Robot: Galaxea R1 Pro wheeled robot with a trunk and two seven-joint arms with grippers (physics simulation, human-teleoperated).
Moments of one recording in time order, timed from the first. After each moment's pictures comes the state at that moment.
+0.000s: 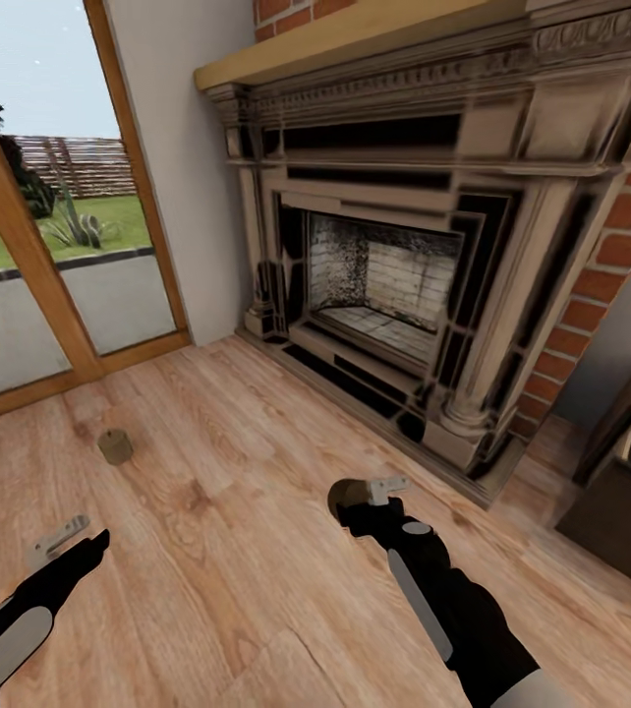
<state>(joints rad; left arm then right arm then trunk) -0.22 0.58 -0.35 -1.36 1.20 0.01 0.65 -0.47 0.03 0.38 -1.23 -0.24 0.58 -0.17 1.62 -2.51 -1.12</state>
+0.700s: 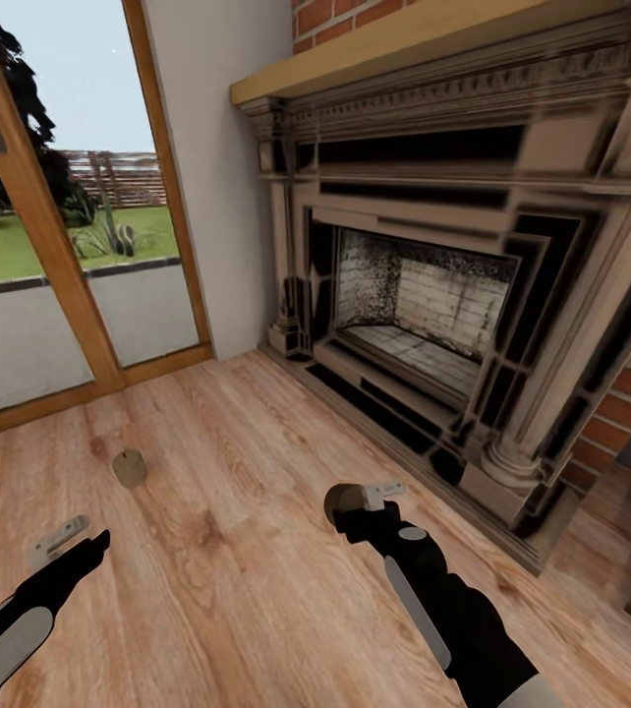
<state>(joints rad) -0.22 0.58 -0.36 -1.36 1.20 0.01 0.65 -0.46 0.03 0.41 -1.23 -0.24 0.58 -0.17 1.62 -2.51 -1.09</state>
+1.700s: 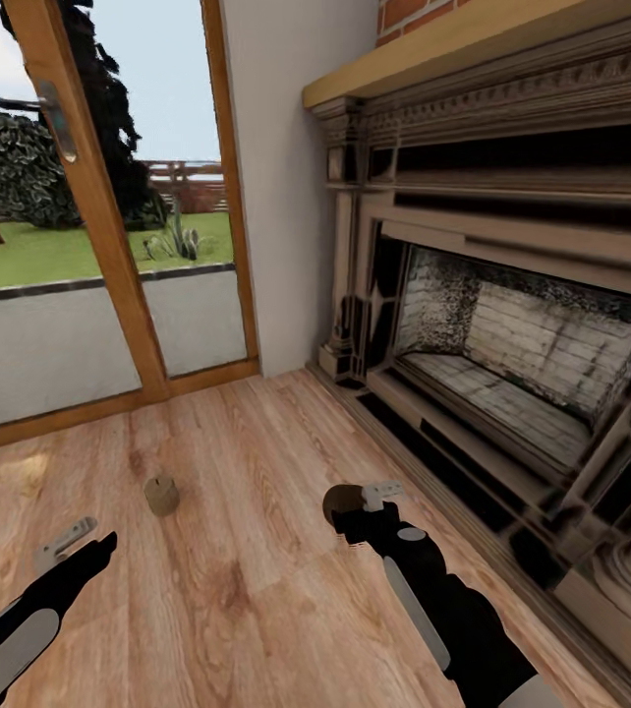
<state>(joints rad) -0.22 0.56 -0.36 -1.36 1.20 0.01 0.64 -0.46 0.03 0.41 -1.23 -0.24 0.58 -0.17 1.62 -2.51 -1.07</state>
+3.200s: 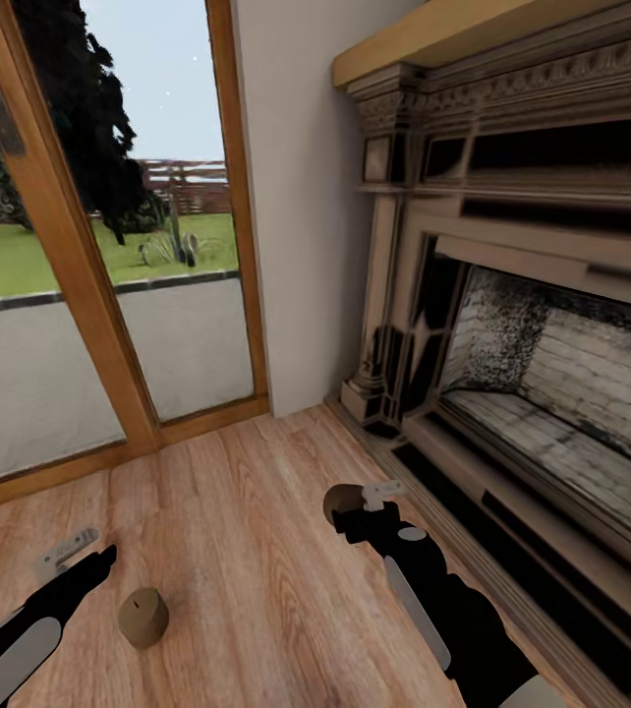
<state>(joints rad) -0.22 0.56 -0.39 -1.30 1.20 0.02 0.64 -0.46 0.03 0.41 -1.23 -0.24 0.58 -0.17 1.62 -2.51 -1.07</state>
